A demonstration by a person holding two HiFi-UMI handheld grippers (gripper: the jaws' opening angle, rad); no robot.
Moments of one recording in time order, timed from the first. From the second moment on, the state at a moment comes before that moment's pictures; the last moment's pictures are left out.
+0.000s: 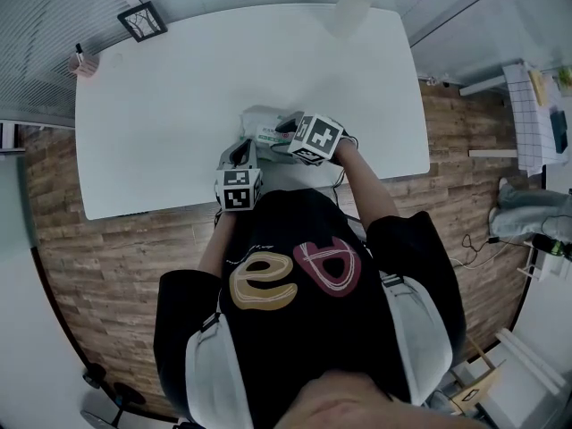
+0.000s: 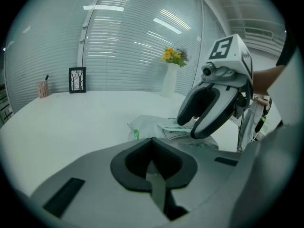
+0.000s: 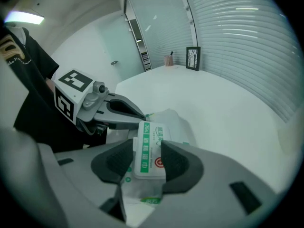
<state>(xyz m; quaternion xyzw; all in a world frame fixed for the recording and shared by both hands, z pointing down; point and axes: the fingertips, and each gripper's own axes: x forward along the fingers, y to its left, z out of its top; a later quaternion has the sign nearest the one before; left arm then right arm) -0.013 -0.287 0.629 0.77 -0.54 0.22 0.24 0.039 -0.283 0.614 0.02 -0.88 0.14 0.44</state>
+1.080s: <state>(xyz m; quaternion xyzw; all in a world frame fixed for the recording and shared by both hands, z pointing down) -0.017 -0.290 0.632 0.76 -0.57 0.19 0.26 0.045 -0.304 0.581 0.04 -0.91 0.10 0.39</state>
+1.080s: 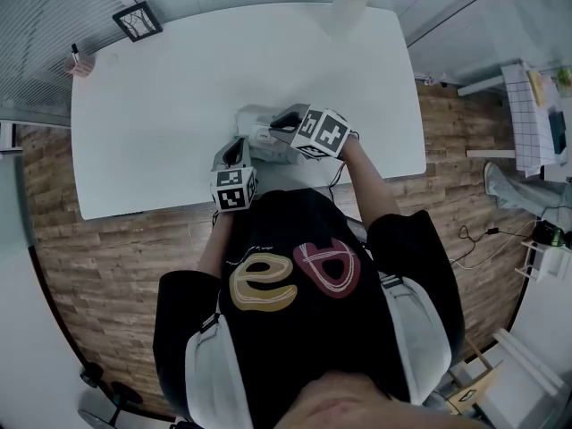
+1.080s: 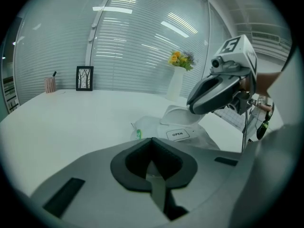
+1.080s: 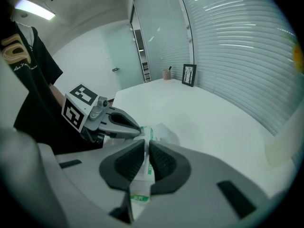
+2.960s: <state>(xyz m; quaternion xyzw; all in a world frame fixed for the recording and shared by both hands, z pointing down) -0.017 -0.297 0.632 0.74 -0.59 0.18 0.27 0.069 -0.380 0.613 0.15 -0.90 0.21 0.35</state>
